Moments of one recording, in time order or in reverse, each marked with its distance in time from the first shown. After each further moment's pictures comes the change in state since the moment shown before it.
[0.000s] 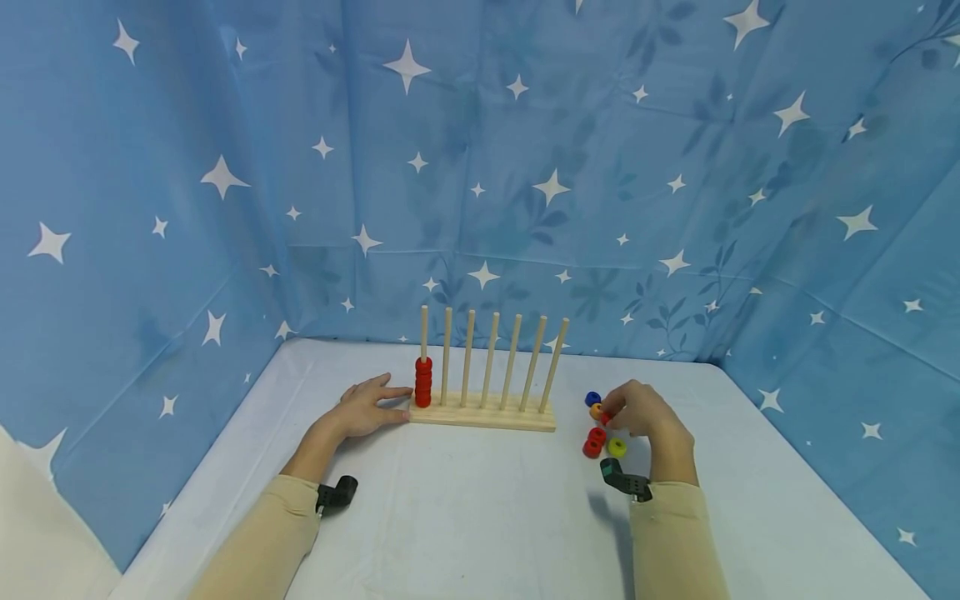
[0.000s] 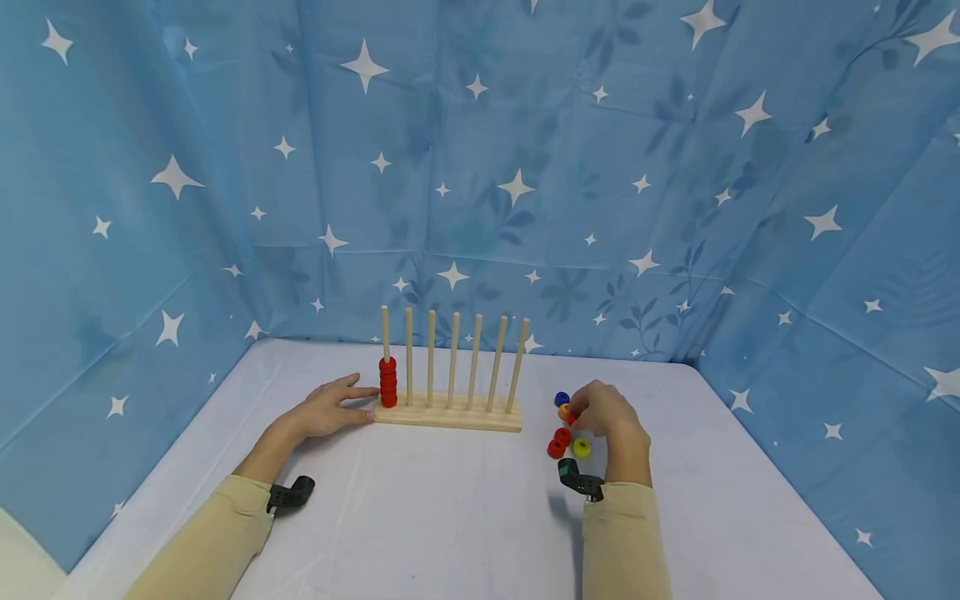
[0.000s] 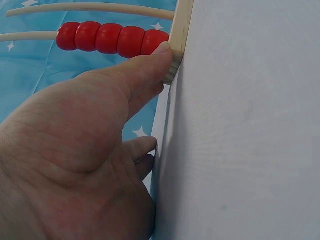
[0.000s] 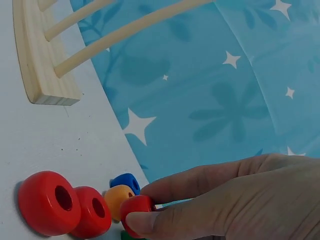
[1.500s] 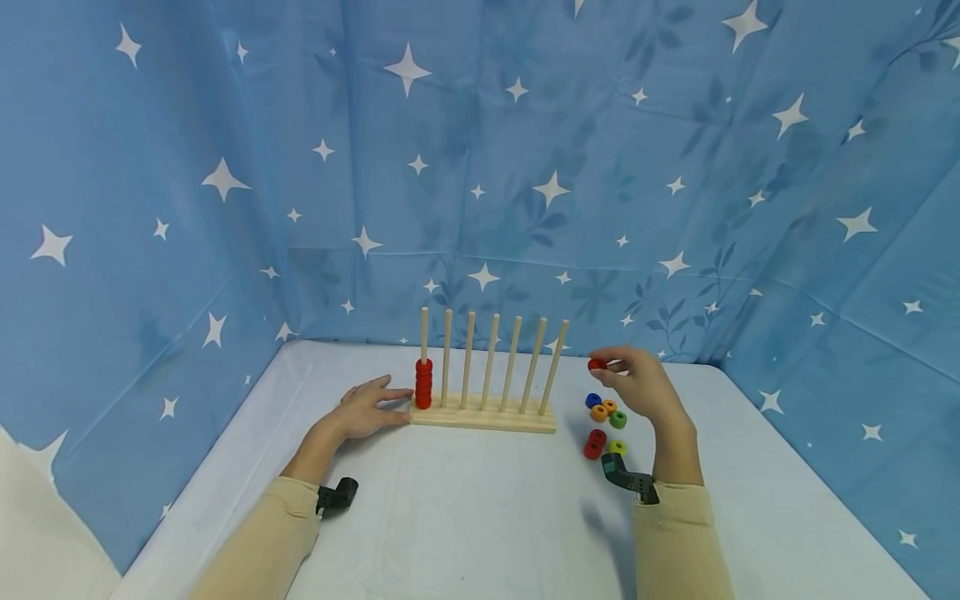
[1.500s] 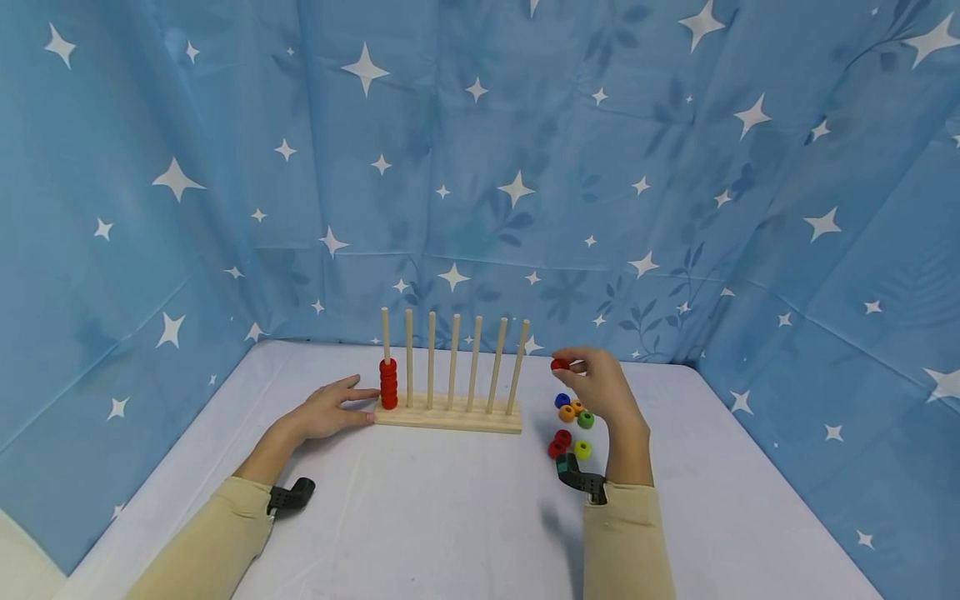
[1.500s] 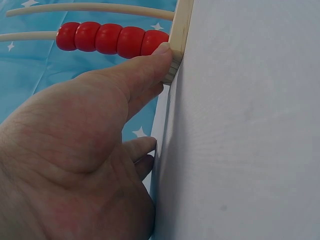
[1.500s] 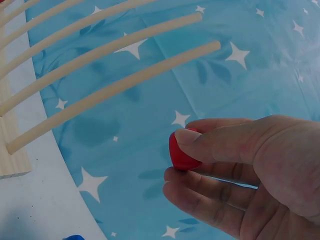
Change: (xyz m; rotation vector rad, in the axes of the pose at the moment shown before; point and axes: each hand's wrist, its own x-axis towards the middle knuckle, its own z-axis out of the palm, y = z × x) left_hand -0.002 0.000 0.000 -0.002 0.011 -0.011; right_hand -0.024 -0.041 -0.024 0.176 0.332 -0.393
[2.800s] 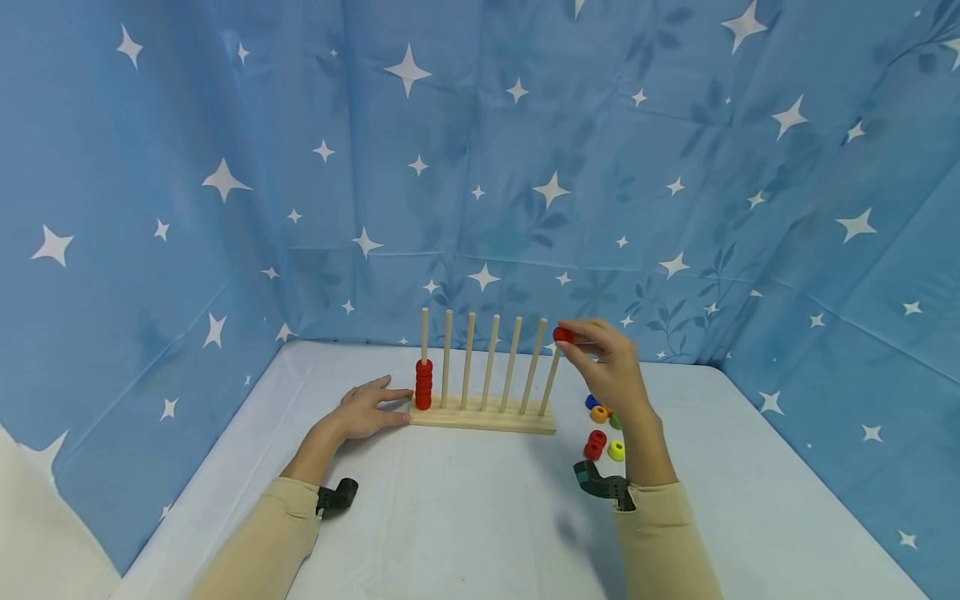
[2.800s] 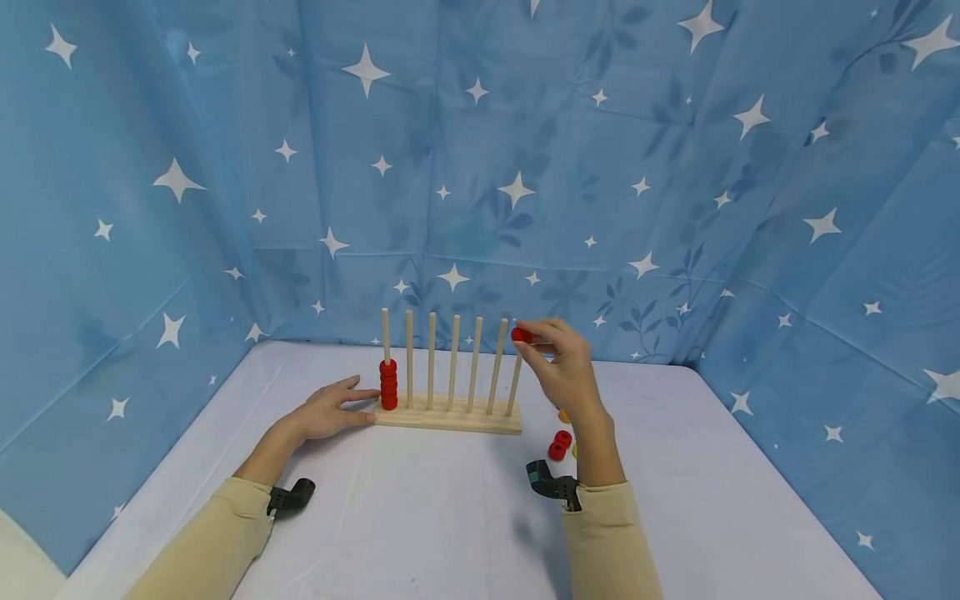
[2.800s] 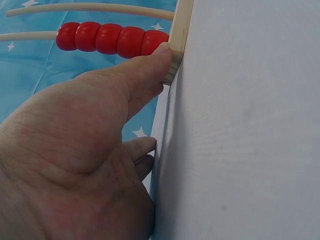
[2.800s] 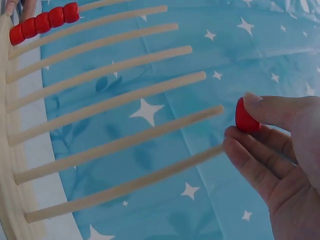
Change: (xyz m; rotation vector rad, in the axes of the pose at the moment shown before) left_hand 0.001 -0.003 0.001 0.013 0.001 0.031; right_hand -0.007 -0.090 0.018 0.237 0.298 -0.483
